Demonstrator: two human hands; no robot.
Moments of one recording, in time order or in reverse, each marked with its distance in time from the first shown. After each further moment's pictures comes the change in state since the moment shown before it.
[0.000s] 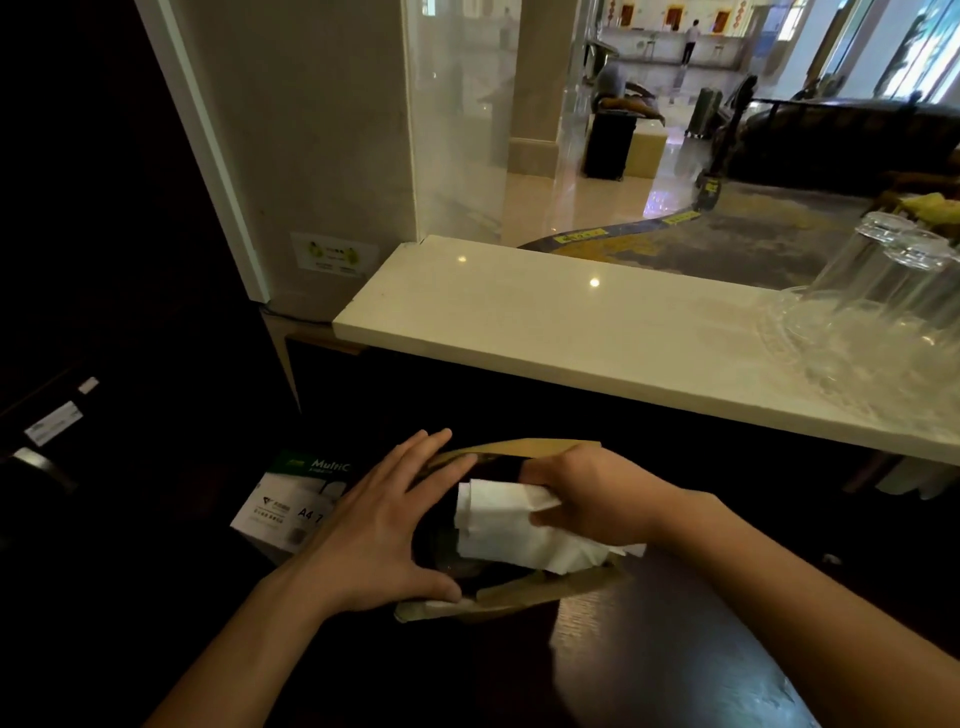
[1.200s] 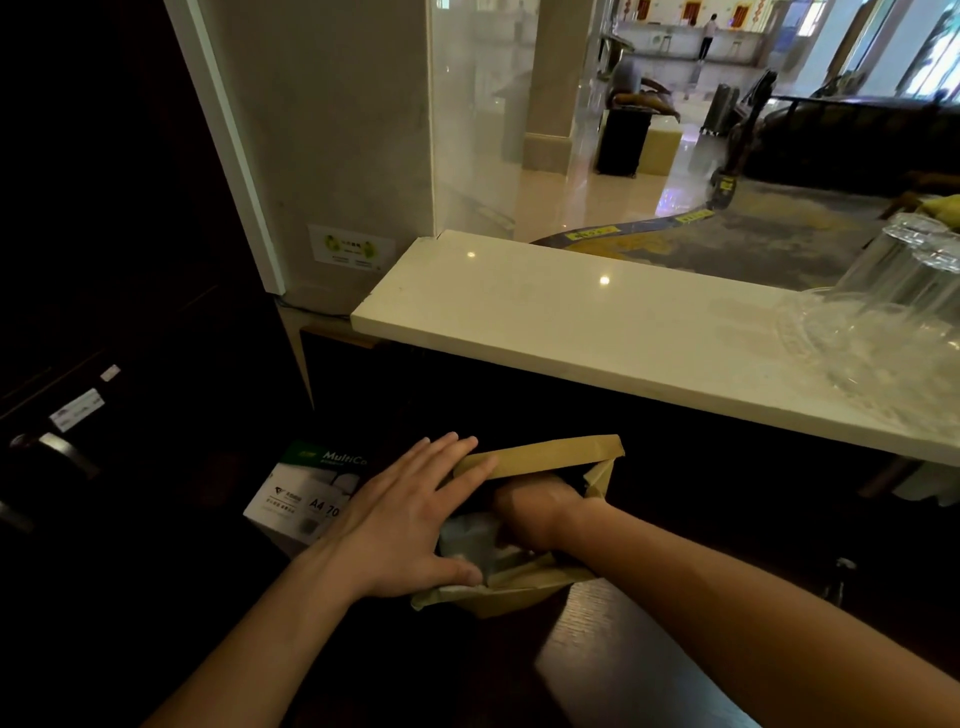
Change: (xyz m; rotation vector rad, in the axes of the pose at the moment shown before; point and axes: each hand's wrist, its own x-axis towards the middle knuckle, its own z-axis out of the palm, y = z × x) left_hand 0.009 -0.011 0.014 0.203 -0.055 0.067; right_hand 0.062 -0.024 0.080 -0.194 -0.276 0.122
